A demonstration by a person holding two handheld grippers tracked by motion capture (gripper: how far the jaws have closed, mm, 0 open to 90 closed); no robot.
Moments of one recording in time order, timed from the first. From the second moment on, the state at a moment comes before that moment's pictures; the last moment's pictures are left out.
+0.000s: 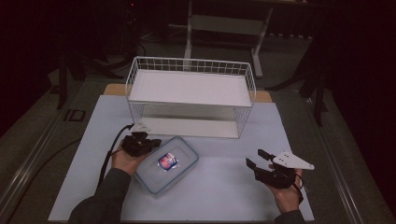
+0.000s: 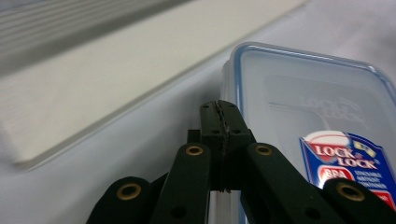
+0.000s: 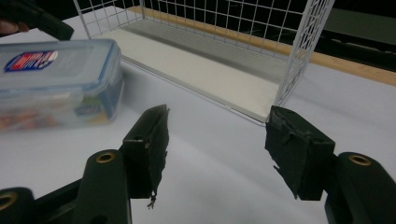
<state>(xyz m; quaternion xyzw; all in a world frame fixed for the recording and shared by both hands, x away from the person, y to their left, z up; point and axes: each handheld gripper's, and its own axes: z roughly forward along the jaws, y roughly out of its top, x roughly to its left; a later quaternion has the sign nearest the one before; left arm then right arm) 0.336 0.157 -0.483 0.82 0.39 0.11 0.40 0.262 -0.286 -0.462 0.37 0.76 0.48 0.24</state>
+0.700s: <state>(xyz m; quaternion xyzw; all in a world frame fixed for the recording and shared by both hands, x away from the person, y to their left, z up) 0.288 0.142 -0.450 0.81 0.33 0.09 0.48 0.262 -0.286 -0.463 0.37 0.76 0.48 0.24</state>
